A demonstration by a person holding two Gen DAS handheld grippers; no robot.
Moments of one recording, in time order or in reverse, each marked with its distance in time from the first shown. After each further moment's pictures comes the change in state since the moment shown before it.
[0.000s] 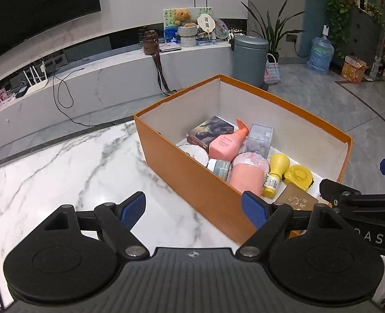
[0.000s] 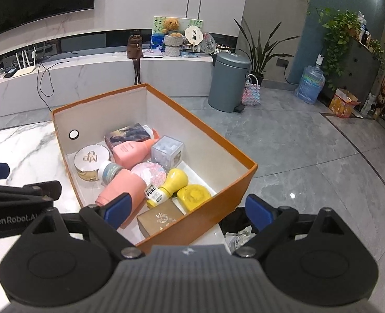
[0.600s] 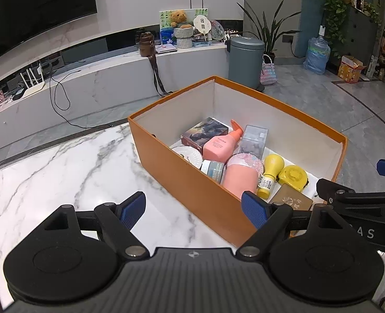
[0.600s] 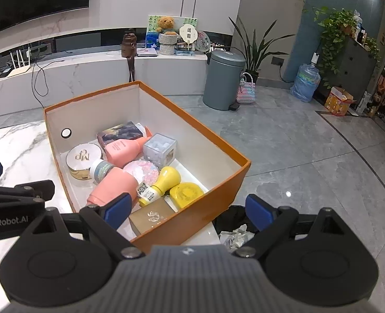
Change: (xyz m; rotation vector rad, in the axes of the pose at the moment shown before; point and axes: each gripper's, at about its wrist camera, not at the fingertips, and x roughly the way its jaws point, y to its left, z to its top) left arm -0.002 -0.007 0.004 0.006 -0.005 -0.020; right arm 0.006 -0.003 -0.002 0.007 0.006 -0.024
